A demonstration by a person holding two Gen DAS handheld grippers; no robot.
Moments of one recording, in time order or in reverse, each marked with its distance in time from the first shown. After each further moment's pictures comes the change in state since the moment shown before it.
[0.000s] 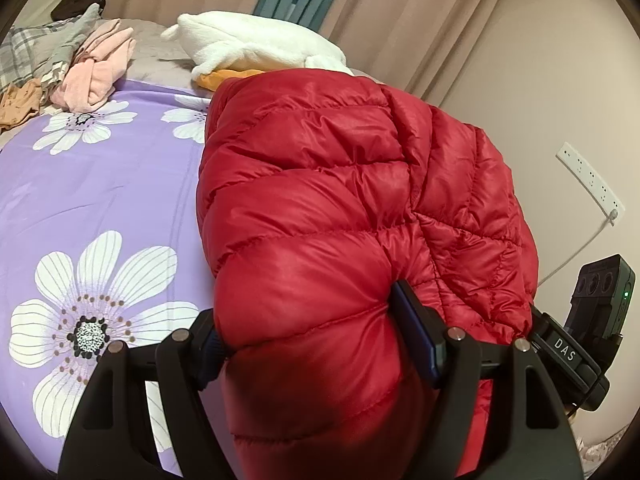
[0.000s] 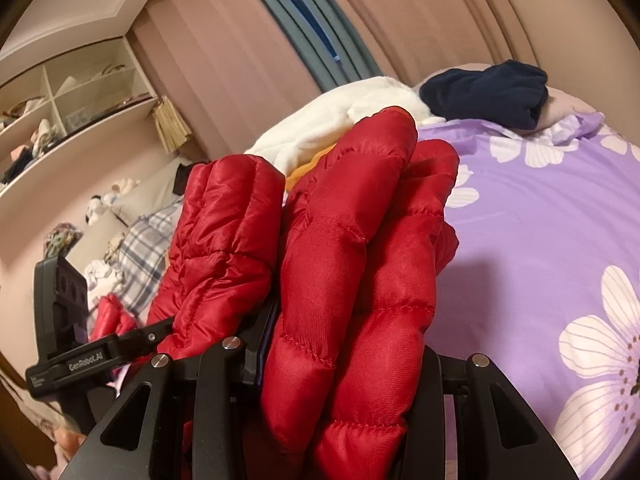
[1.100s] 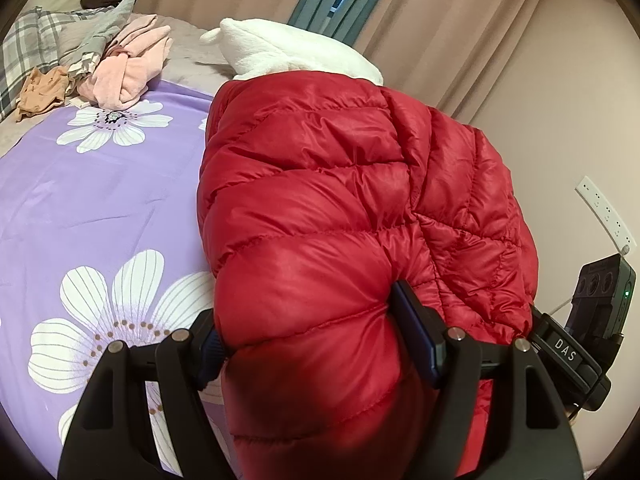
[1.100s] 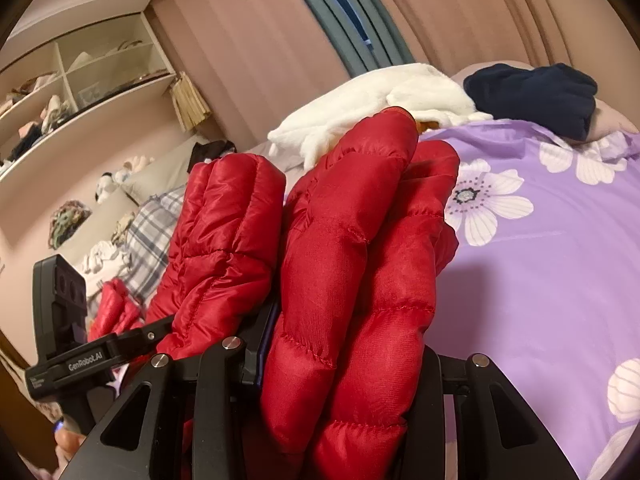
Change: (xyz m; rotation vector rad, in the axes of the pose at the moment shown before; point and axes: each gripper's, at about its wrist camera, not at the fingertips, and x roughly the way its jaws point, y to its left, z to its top) left arm -0.028 0.018 -0.007 -0.066 -0.046 0.056; right arm 0.039 0.005 0.022 -0.076 0.064 0.066
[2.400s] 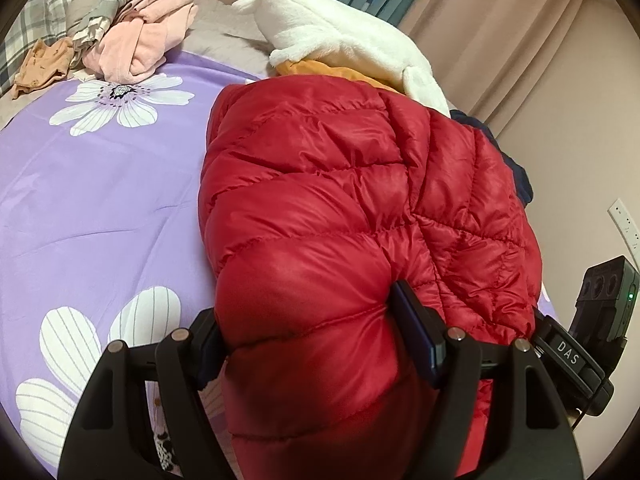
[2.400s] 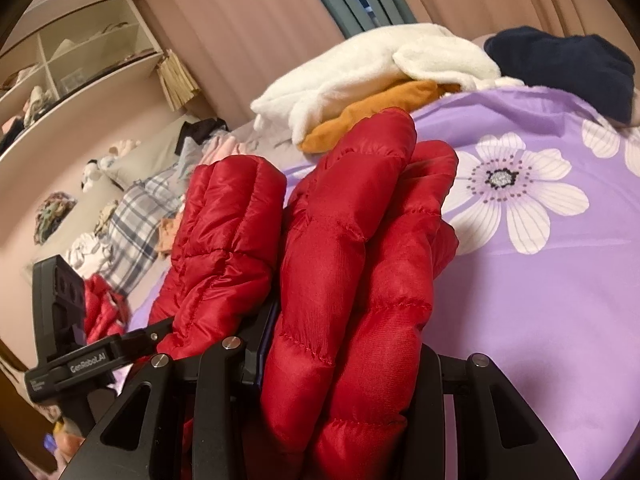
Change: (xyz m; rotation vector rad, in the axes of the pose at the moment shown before) left arm 0.032 0.013 0.004 -0.080 0.030 0.081; right arm 0.073 0.004 0.004 0.016 0.084 -0.014
